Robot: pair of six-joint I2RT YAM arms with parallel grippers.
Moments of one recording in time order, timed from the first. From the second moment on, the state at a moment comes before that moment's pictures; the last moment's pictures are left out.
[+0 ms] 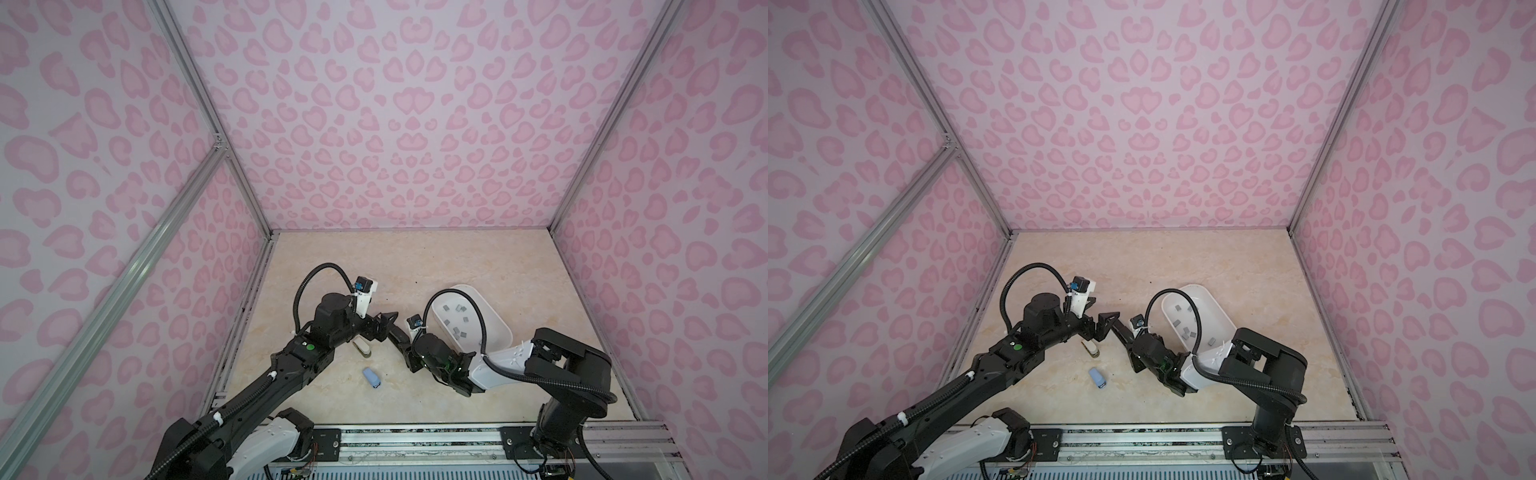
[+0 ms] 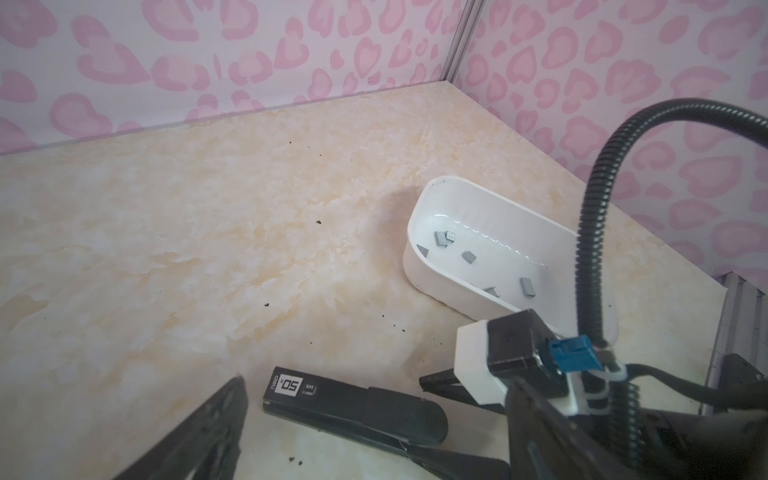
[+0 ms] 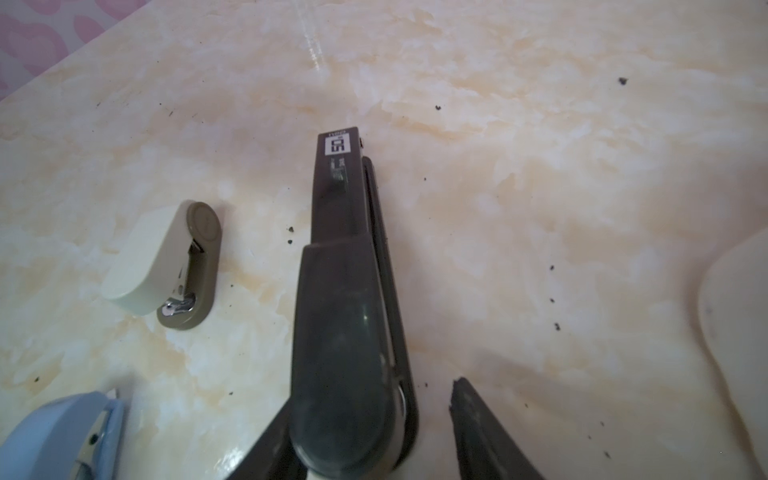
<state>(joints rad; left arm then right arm) -0.54 0.98 0.60 -0.01 0.22 -0.14 1.04 1.74 0.64 0.46 0.33 0.41</state>
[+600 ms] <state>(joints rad) -0.54 0.77 0.61 -0.07 0.22 0.00 0.94 1.73 0.57 0.54 0.37 0.35</state>
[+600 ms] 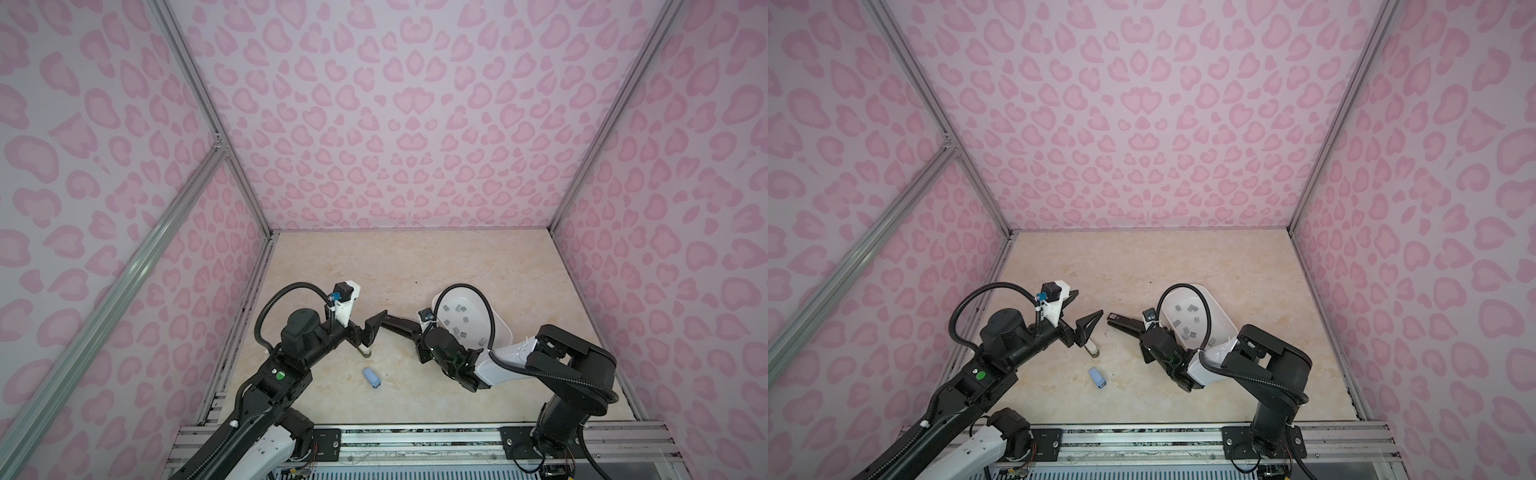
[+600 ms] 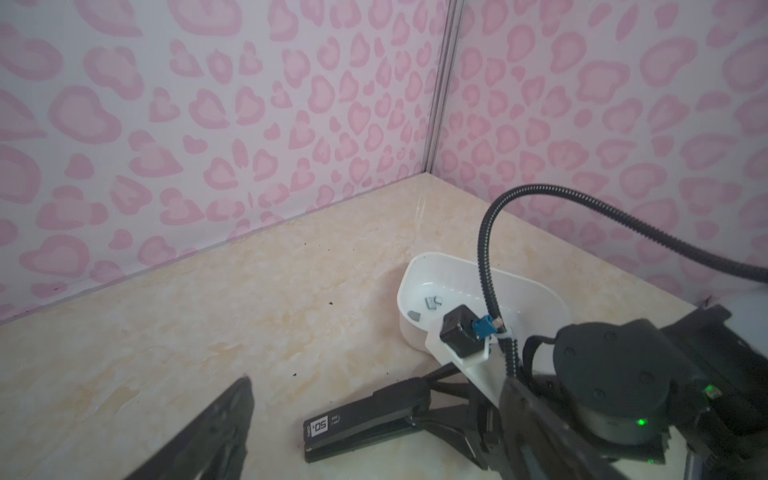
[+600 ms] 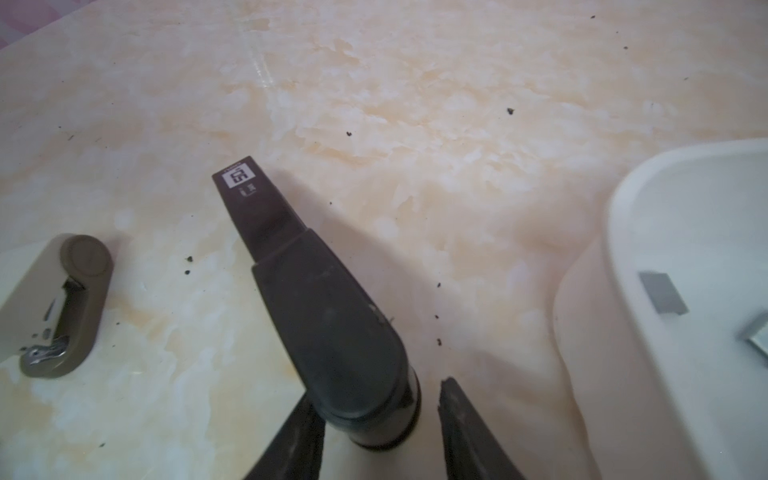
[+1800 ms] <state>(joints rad) -0.62 1.72 1.09 -0.33 0.34 0.49 0.81 1.50 0.48 0.50 0.27 0.39</state>
